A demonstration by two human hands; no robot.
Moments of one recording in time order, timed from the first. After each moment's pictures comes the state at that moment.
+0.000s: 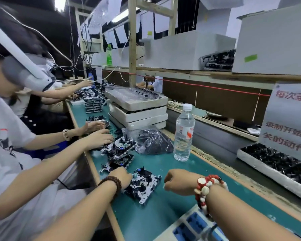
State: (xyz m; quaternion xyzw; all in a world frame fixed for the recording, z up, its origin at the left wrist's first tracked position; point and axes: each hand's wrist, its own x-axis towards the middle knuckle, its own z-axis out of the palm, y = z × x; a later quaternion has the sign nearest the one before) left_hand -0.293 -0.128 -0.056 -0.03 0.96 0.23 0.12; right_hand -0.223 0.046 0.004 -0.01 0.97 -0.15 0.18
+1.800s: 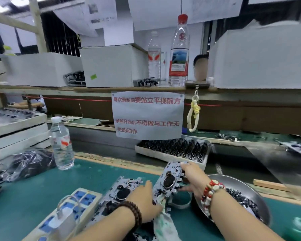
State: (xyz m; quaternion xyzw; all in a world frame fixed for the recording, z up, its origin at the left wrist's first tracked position) left_hand -0.020 0.142 -0.018 0.46 0.87 0.11 0.17; right_hand 0.058 0.287 -0.003 0.40 0.59 -0.66 -0.23
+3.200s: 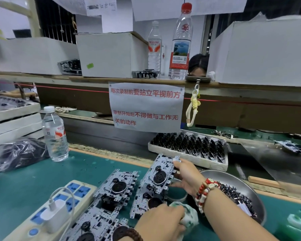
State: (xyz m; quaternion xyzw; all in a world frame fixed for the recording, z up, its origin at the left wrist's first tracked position) left_hand 0.037 0.135 -0.034 0.63 0.76 0.11 0.12; right_hand 0.053 0.286 -0.017 0.36 0.59 -0.69 -0.21
